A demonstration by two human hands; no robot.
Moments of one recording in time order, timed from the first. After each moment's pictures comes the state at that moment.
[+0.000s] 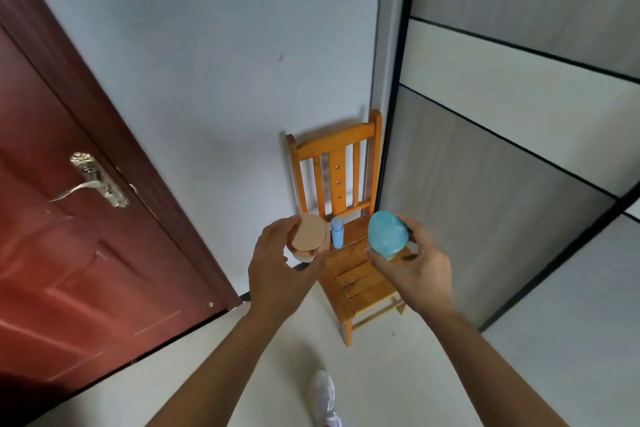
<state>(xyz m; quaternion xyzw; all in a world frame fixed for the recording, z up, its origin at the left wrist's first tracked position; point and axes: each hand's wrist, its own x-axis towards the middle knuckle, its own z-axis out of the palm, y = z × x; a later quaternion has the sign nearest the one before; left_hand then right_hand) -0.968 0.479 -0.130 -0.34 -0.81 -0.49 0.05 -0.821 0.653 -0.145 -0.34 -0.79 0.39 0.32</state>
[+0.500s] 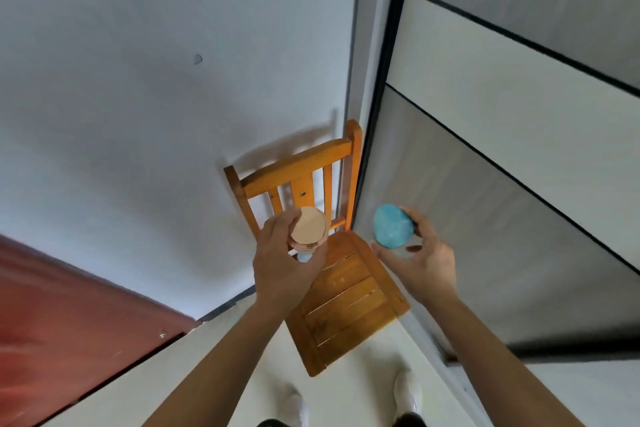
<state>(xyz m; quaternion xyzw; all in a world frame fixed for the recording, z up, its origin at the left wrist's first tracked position) -1.123 0.728 -0.176 -0.31 -0.83 -0.46 0.00 -0.966 0.889 -0.182 -0.42 -0.79 0.36 0.25</state>
